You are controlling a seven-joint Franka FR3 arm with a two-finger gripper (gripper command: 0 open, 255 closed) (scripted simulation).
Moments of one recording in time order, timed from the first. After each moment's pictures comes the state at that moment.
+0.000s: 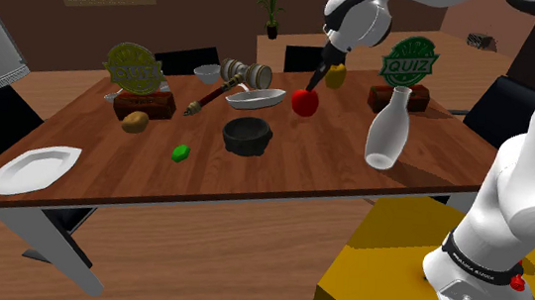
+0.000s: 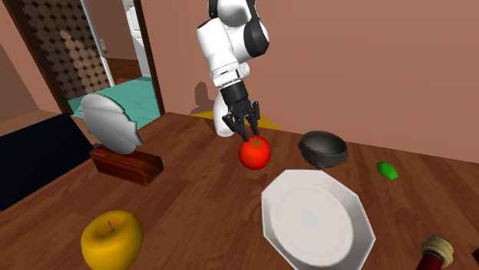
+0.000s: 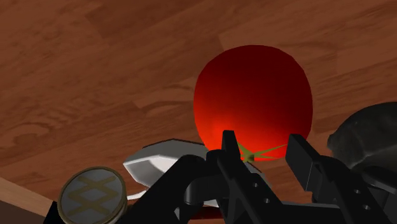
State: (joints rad) arm 0.16 0.09 -0.59 -2.06 0.61 2.37 -1.11
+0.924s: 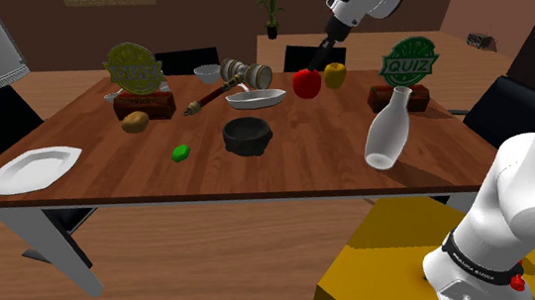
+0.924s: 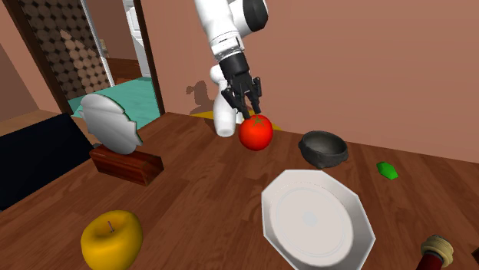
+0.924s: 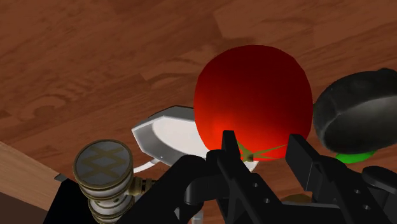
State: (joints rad) arm 0.17 0.00 -0.60 -1.96 0.47 2.23 -0.97
